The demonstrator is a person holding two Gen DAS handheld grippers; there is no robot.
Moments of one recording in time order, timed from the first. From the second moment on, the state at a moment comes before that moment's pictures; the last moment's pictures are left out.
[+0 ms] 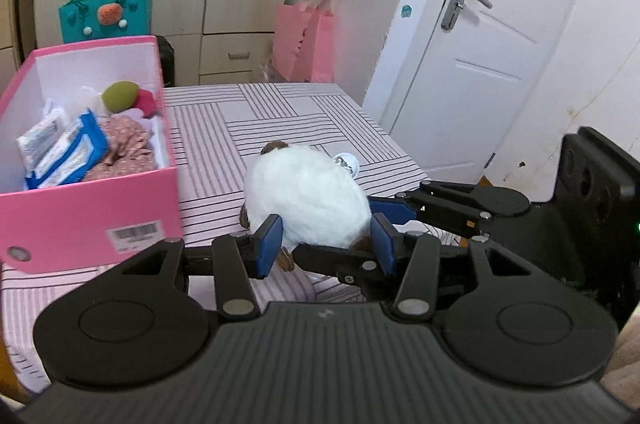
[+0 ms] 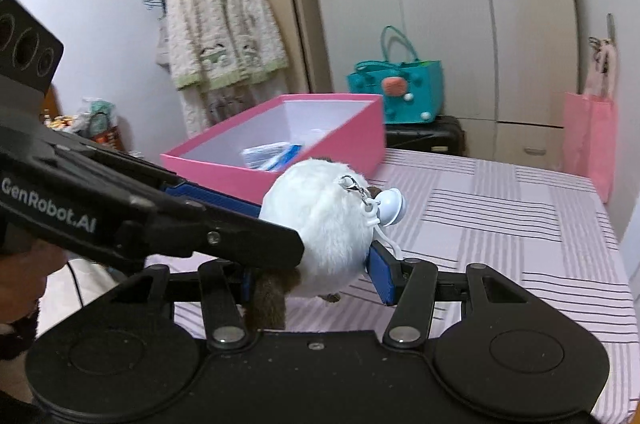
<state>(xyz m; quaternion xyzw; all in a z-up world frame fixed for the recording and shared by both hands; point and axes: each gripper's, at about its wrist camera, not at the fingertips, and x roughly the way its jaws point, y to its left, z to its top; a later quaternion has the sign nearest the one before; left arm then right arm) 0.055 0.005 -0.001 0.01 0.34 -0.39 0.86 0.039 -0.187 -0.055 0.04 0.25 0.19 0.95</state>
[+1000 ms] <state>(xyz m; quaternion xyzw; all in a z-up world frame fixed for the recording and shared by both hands) 0.147 0.083 0.027 -0.02 0.24 -0.29 0.92 0.161 -0.102 -0.008 0.03 0.23 0.26 0.94</state>
